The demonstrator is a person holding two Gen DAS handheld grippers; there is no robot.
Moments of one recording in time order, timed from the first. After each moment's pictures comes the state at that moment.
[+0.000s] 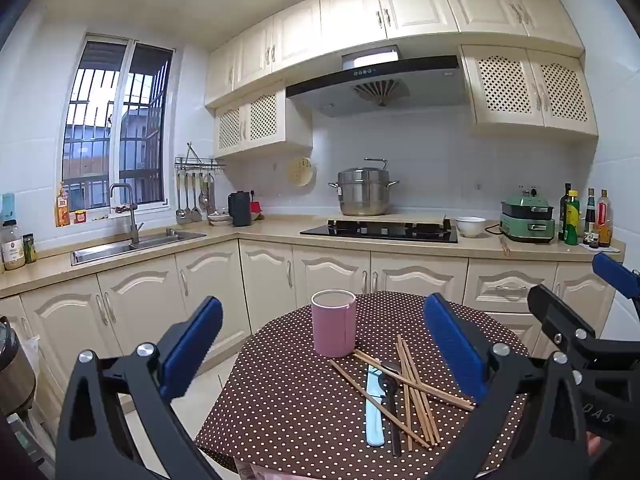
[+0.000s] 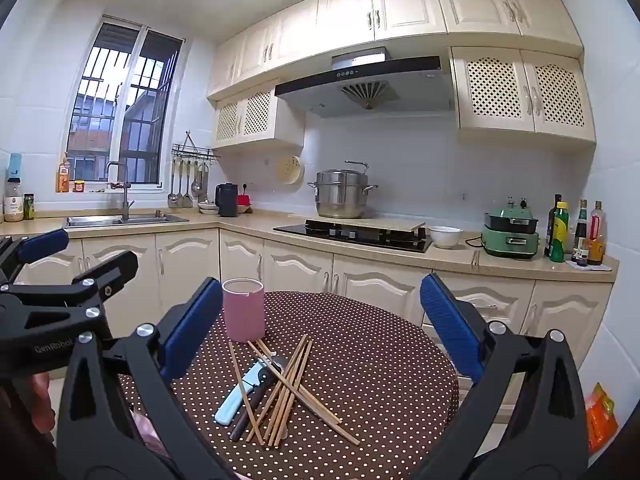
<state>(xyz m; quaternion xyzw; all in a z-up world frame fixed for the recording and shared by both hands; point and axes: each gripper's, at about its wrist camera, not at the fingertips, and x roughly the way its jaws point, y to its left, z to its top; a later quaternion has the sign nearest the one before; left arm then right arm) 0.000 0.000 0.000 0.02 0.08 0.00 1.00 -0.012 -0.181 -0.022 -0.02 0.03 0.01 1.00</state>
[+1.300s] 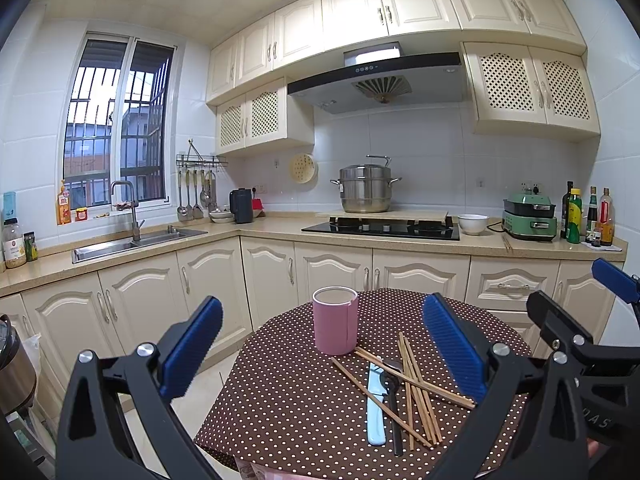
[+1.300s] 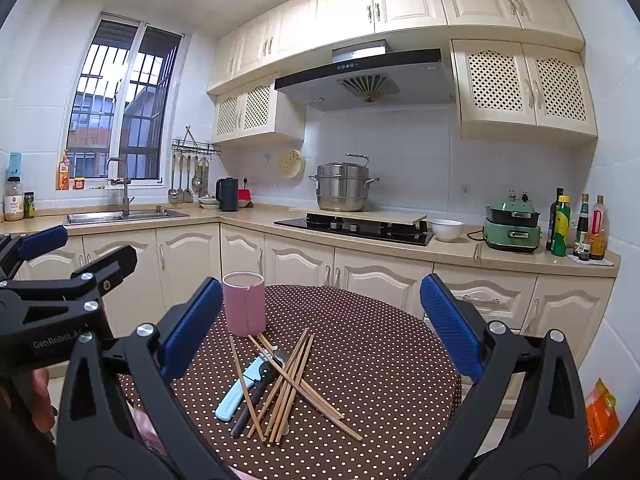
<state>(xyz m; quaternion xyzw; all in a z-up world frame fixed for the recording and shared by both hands) 0.008 0.006 -0.009 0.02 0.08 0.00 1.00 -0.007 -0.182 -0.032 -0.02 0.04 0.01 1.00</state>
